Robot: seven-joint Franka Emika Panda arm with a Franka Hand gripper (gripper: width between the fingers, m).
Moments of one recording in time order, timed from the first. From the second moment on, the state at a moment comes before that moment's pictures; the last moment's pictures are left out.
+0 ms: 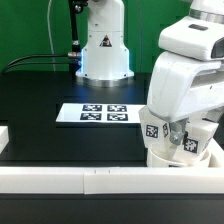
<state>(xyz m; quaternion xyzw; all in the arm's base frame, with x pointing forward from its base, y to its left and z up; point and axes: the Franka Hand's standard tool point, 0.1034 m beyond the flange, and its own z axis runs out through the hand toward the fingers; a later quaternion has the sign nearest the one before) 0.617 0.093 0.072 0.93 0.35 -0.03 0.05</state>
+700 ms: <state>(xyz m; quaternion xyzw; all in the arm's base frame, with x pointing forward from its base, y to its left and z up) 0.622 0.081 0.076 1.00 0.02 -0.01 0.05</state>
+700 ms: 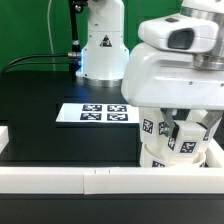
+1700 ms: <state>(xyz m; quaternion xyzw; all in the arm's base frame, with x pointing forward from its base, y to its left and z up) 0.609 0.054 0.071 0.85 -0.52 0.02 0.02</state>
